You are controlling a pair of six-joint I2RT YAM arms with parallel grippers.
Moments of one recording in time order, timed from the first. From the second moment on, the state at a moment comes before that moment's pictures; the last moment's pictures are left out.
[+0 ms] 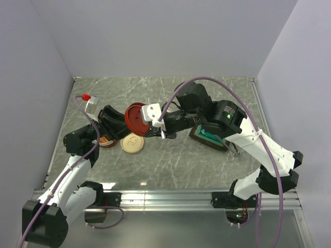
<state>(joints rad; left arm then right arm) -0.20 0.88 0.53 1.17 0.99 -1.16 1.05 1.46 1.92 -0.93 -0.56 -0.60</state>
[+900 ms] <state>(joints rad) -0.20 0.83 0.95 -0.03 0.90 -0.40 0.84 1.36 1.70 -0.83 -0.46 -0.45</state>
